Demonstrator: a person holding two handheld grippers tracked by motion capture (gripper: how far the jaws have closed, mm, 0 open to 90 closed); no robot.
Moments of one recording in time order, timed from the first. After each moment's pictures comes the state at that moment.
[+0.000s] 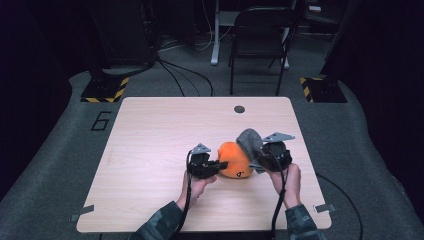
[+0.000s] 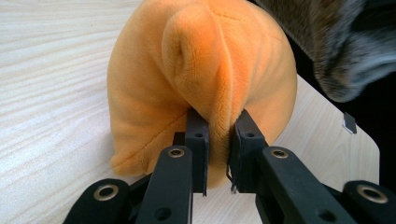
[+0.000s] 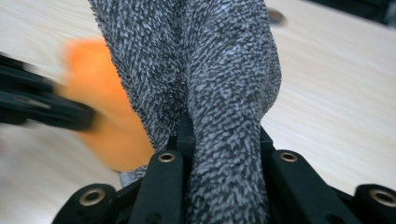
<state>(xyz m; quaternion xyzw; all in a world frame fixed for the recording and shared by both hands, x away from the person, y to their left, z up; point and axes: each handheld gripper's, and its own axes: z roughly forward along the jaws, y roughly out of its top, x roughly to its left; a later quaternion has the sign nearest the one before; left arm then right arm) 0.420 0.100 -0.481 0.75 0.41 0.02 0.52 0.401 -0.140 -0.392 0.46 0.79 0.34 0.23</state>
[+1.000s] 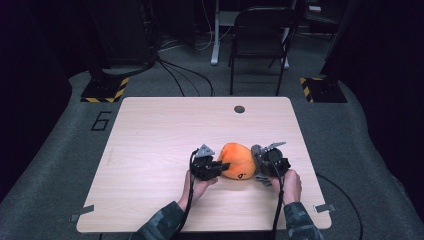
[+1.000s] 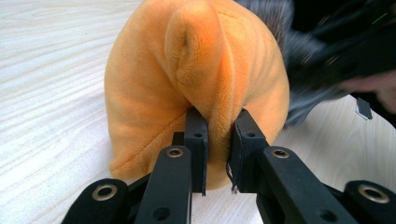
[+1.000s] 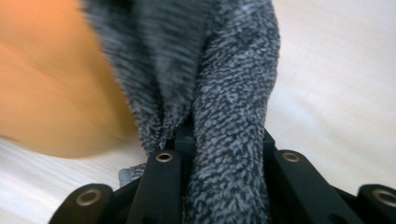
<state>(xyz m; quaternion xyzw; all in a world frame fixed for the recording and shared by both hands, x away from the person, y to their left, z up) 0.419 0.094 -0.483 0.77 0.38 0.05 0.51 0.429 -0.165 -0.473 0.51 0.81 0.21 0.18</state>
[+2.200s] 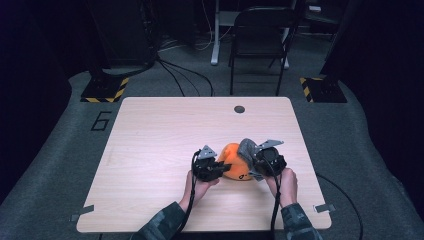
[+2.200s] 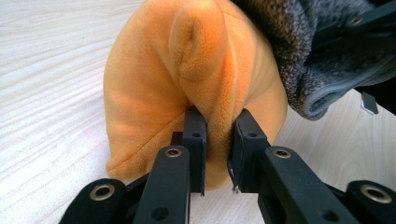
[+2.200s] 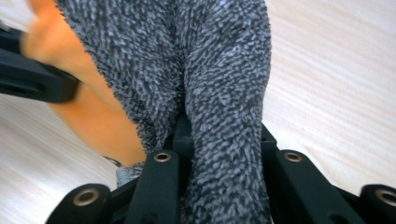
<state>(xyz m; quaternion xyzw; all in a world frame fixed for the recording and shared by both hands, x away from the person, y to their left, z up) 0.416 0.088 -0.484 0.78 0.36 0.06 0.51 0.410 -0.142 -0.434 0.47 0.81 0.27 0.22</state>
